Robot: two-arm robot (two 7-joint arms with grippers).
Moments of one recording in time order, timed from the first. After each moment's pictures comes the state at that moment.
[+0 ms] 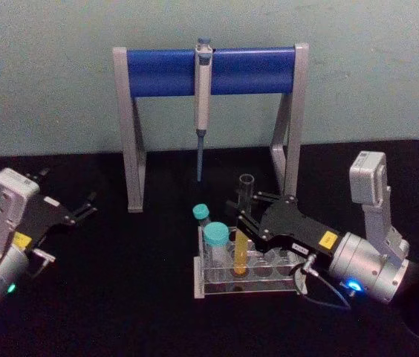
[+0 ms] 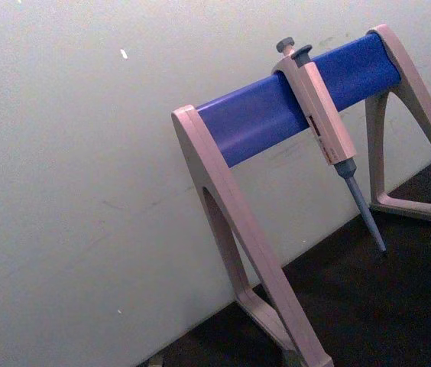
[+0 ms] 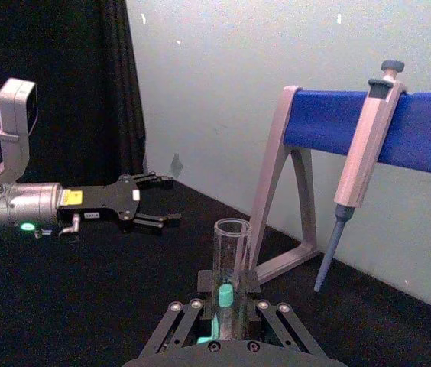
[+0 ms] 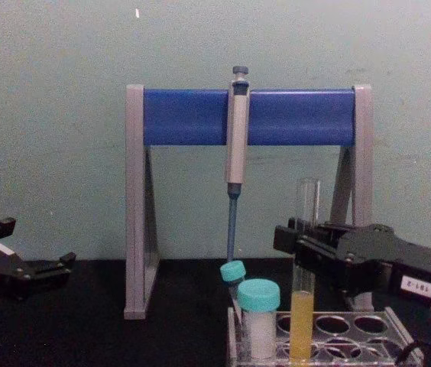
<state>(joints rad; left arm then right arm) -0.20 0.60 0.45 -1.41 -0.25 -0.12 0.03 0.26 0.43 -0.47 -1.41 0.52 -0.13 0.62</state>
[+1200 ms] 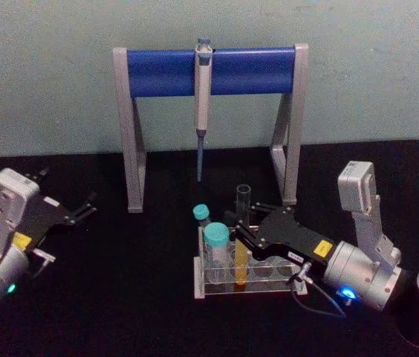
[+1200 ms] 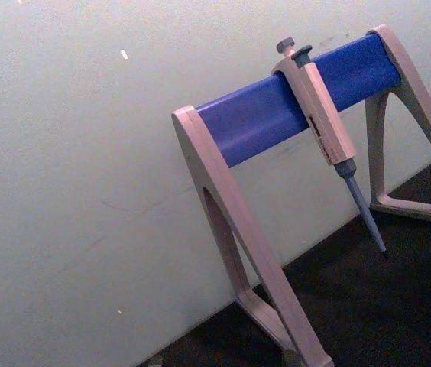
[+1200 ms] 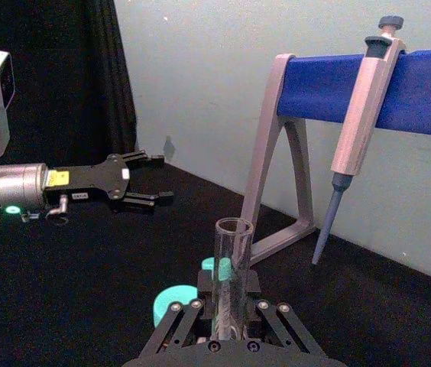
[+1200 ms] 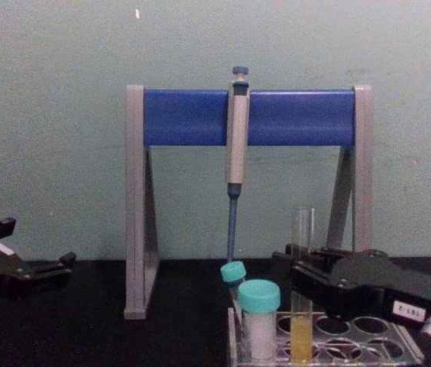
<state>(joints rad) -0.20 0.60 0.45 -1.41 -0.25 -0.12 0.03 0.26 0.41 -0.47 -1.37 0.50 -0.11 0.59</state>
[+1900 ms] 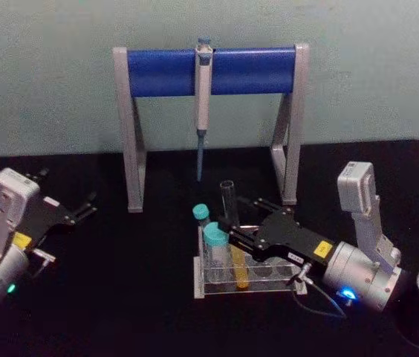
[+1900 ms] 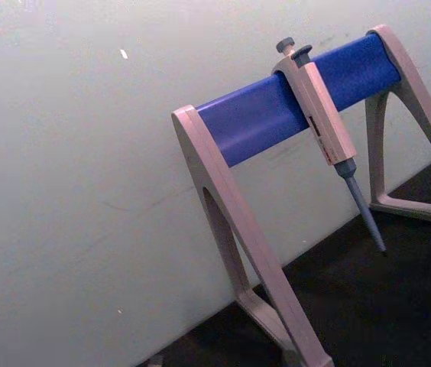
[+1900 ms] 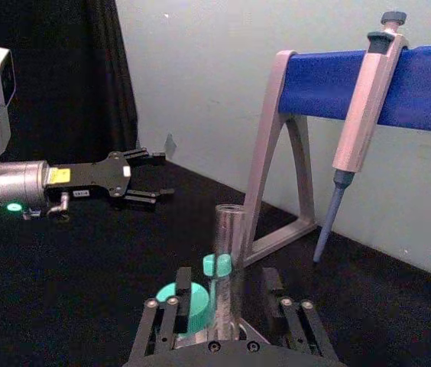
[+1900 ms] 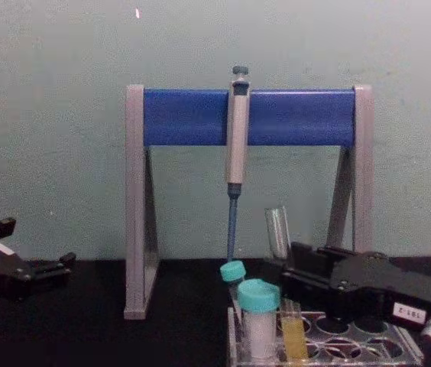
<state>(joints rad) -0.20 0.60 0.45 -1.41 -0.25 -0.12 0.03 0.26 0.41 -0.47 -1.37 0.50 -0.11 0.60</state>
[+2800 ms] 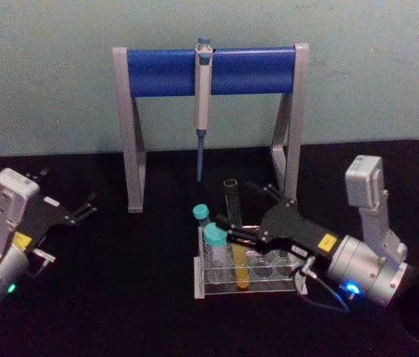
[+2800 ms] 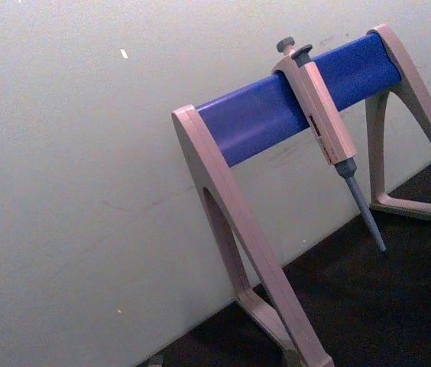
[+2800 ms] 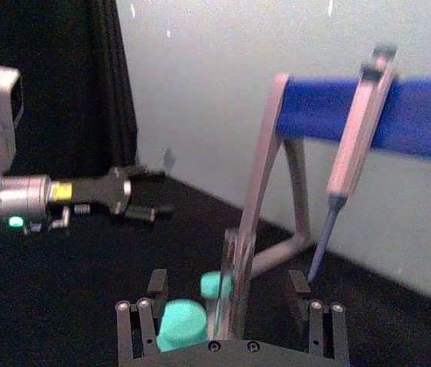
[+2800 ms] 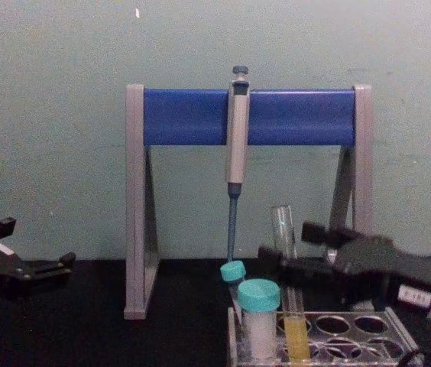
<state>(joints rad) -0.20 0.60 0.45 -1.41 -0.25 -0.12 0.03 0.26 0.42 -0.46 -1.39 0.50 -0.12 0.60</state>
